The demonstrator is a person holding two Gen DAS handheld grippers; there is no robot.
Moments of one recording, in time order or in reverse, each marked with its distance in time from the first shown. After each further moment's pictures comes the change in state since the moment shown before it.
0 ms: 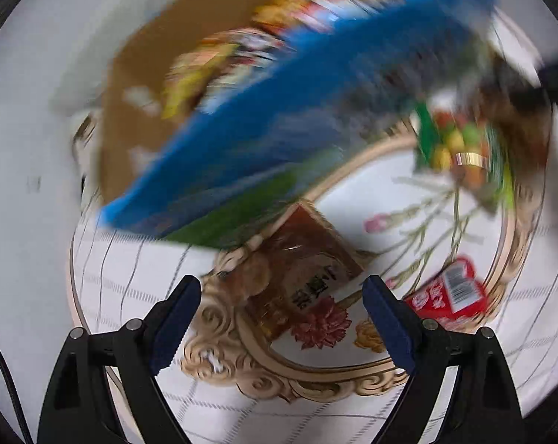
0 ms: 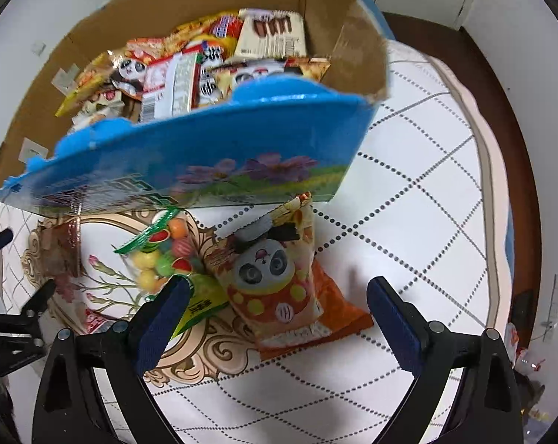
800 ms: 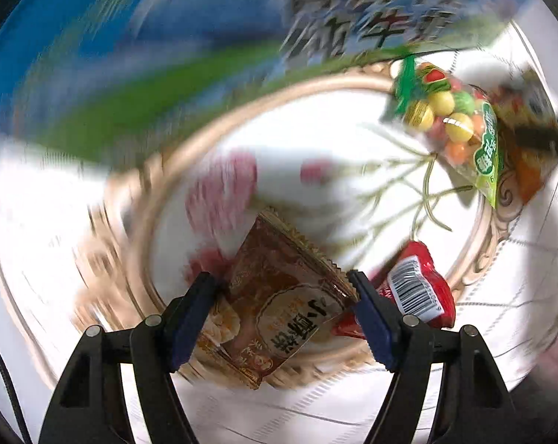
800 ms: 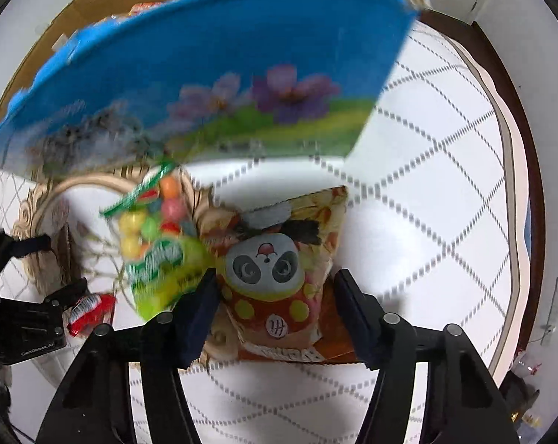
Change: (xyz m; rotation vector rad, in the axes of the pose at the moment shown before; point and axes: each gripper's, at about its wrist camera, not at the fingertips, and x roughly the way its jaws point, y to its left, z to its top) left arm 0.039 -0.003 -0.025 -0.286 0.209 -0.299; right arm 0.033 0.002 -0.036 -0.030 0.058 0.009
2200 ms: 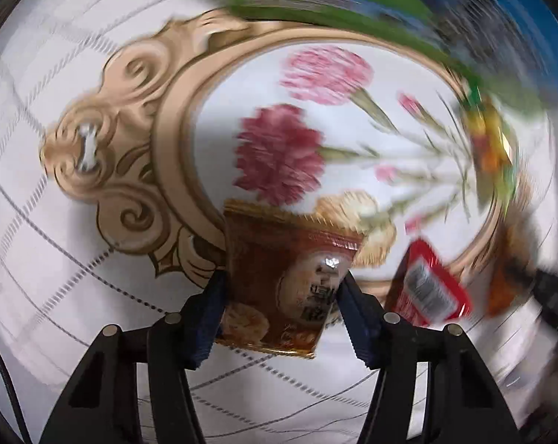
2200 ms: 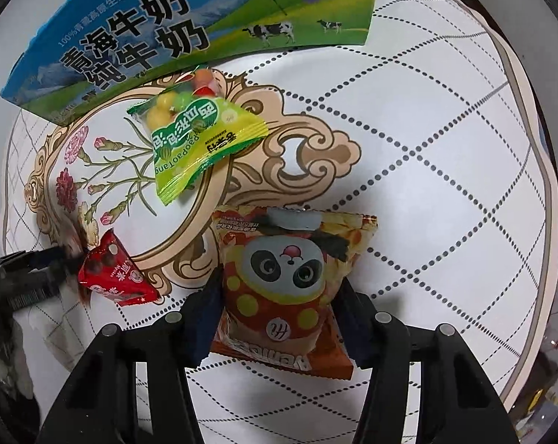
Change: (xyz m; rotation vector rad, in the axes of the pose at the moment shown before) left arm 0.011 0.033 -0.049 -0.410 0.021 -0.205; right arm 0.011 0.020 -0.076 0.055 0.047 0.081
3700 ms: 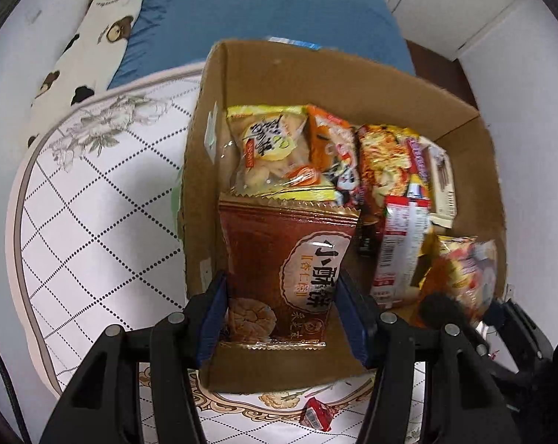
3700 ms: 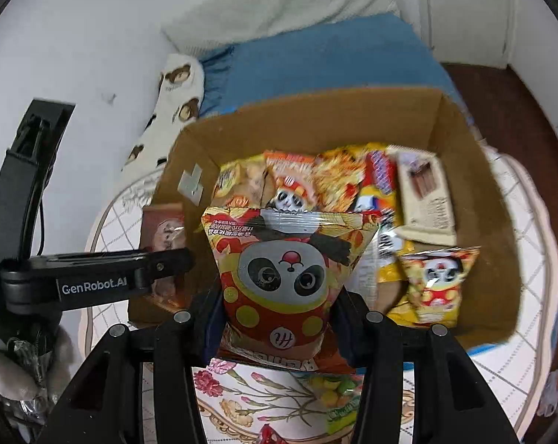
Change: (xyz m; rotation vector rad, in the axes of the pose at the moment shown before) left arm -0.140 -0.045 0.191 0.047 -0.136 -0.011; right arm -0.122 0.112 0.194 -0.070 -0.289 0.193
